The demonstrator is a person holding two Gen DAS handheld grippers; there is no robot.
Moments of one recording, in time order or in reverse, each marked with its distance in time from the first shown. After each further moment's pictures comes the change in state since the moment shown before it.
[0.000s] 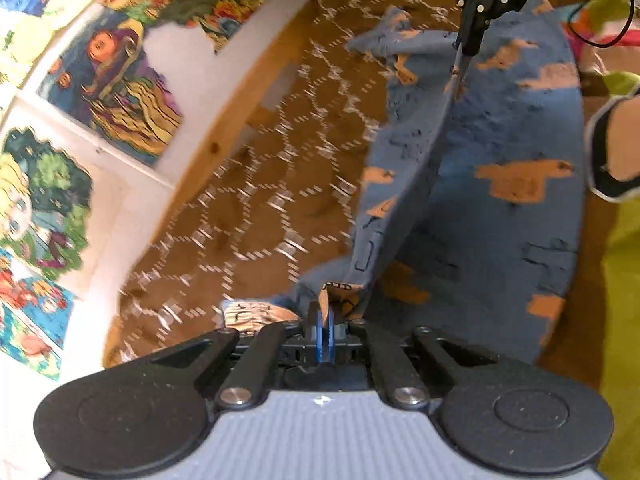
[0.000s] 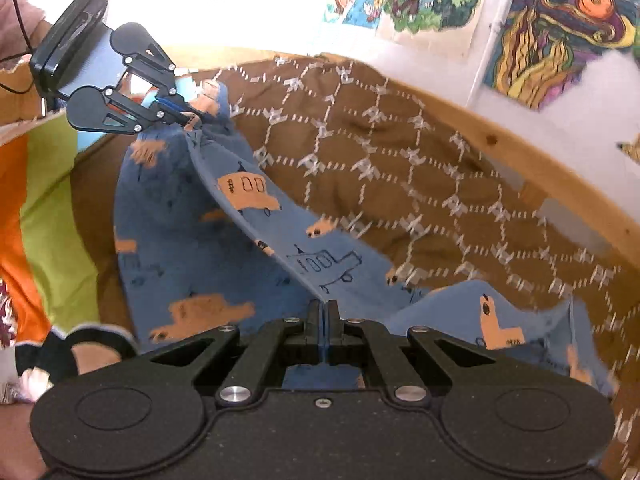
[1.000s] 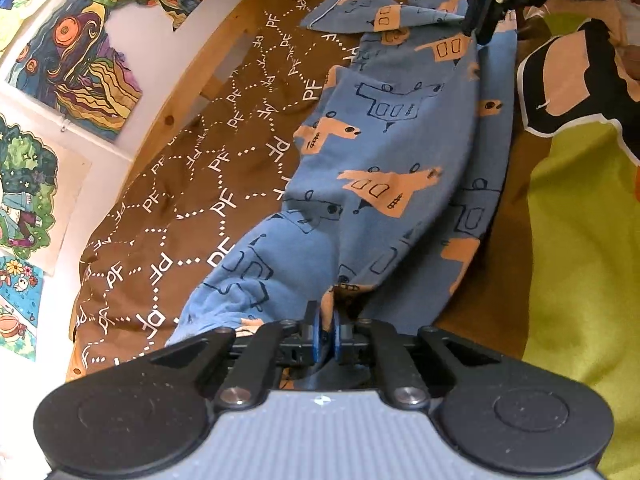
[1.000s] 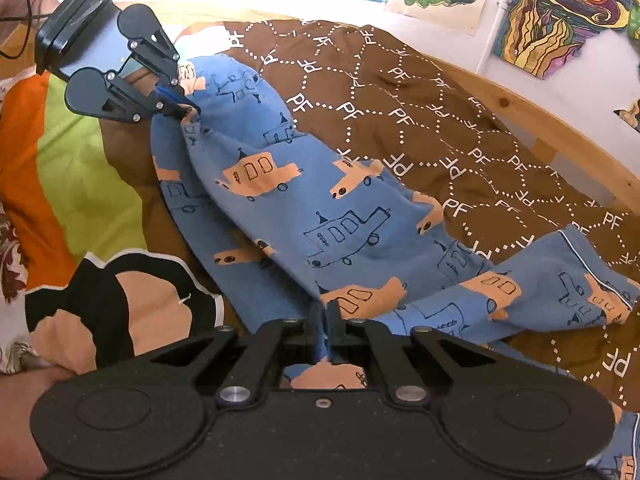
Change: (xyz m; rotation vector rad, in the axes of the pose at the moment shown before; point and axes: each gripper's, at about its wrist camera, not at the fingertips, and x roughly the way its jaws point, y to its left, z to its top) left arm -0.001 -0.051 -0.027 0.031 0.072 -0.048; right arm 0.006 0.066 -0.042 -0.033 0.035 -0.073
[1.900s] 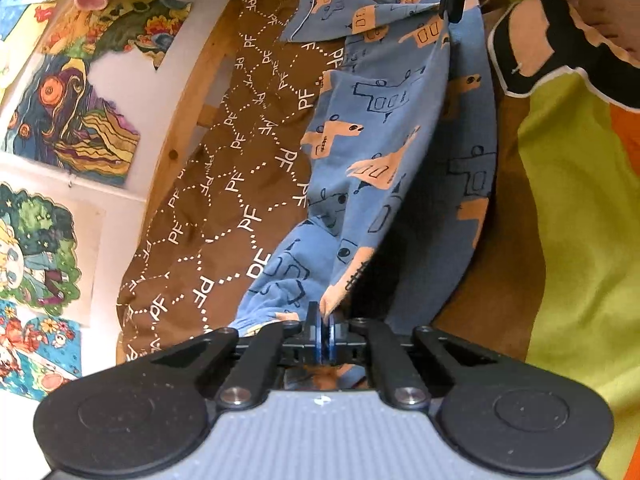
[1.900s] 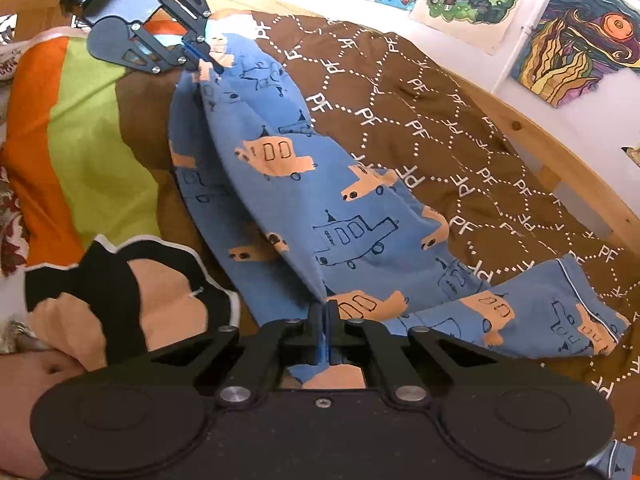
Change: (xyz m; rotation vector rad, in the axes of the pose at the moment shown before) left arm -0.023 0.013 -0.009 0.216 -0.013 0.056; right arm -0.009 0.016 0.005 -0.090 0.001 -0.005
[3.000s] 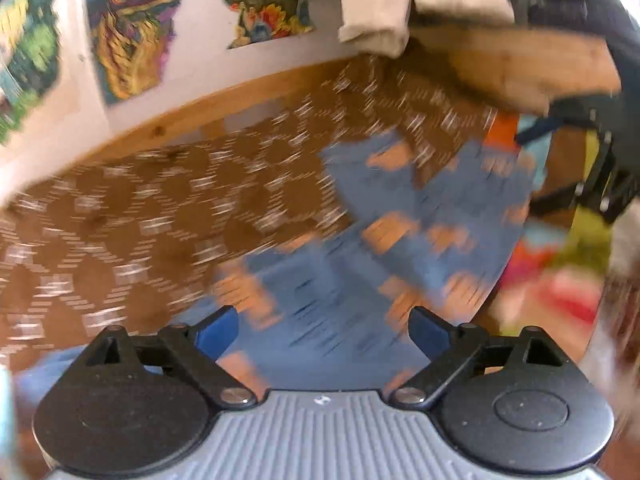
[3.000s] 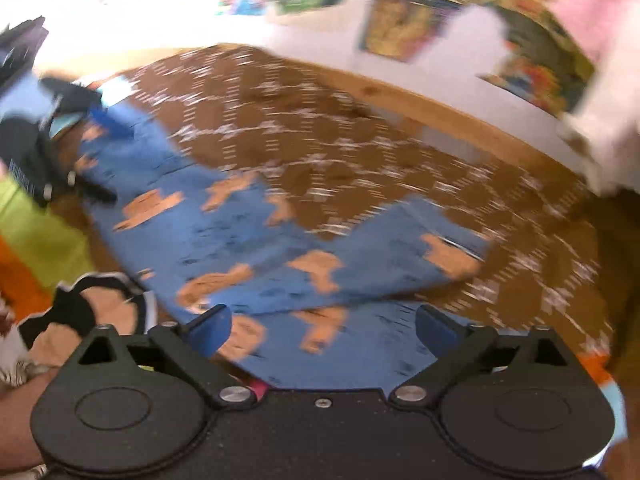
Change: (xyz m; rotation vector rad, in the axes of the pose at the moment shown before) left arm 0.013 0.029 0.113 -0.870 -0.270 -0.344; right arm -0.099 -0.088 -0.029 0.366 0.040 -0.237
